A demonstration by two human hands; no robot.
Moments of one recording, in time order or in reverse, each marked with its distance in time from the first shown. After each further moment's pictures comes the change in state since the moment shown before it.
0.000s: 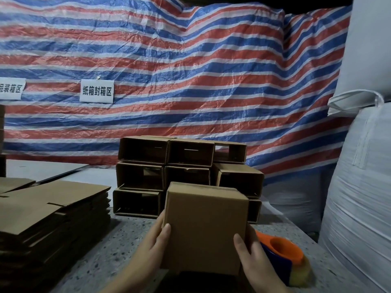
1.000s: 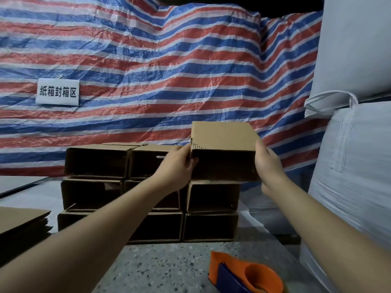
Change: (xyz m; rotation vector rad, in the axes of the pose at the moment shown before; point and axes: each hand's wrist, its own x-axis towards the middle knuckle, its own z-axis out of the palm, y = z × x) left_hand 0.202 0.135 0.105 0.767 0.032 0.540; right_hand 0.160 -0.155 -0.125 0.062 0.503 -0.175
